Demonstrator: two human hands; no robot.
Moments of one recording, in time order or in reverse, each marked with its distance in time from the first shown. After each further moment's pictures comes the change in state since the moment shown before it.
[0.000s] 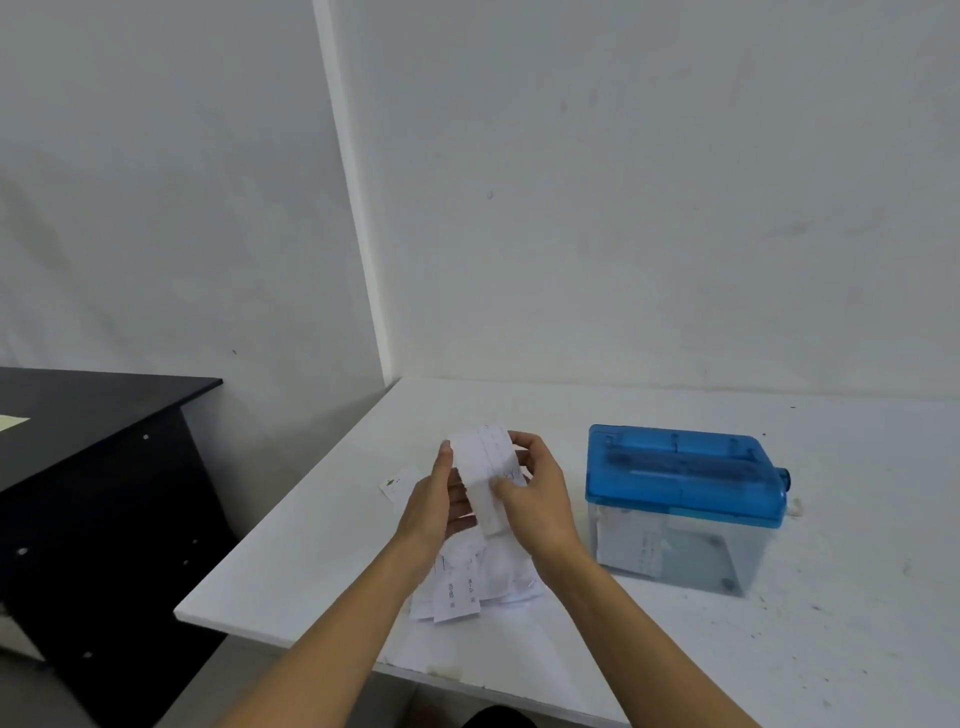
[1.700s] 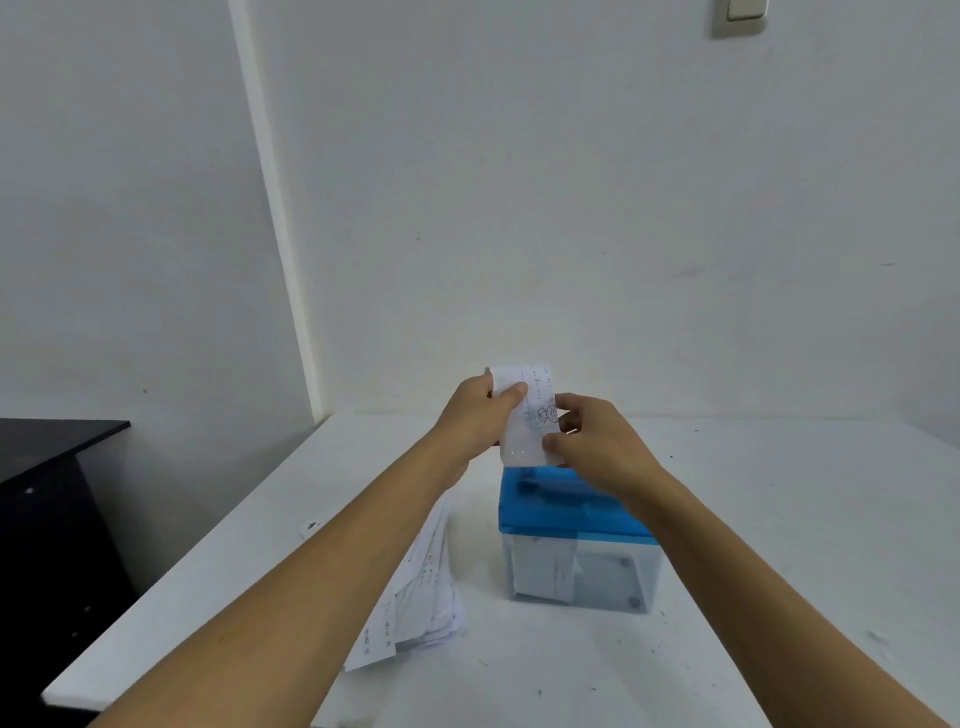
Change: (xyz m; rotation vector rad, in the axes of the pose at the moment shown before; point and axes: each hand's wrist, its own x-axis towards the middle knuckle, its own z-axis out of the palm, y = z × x) left_hand 0.006 0.118 0.123 0.285 -0.217 0.303; right_hand 0.010 -0.096 -0.145 -0.485 0.010 -0.067
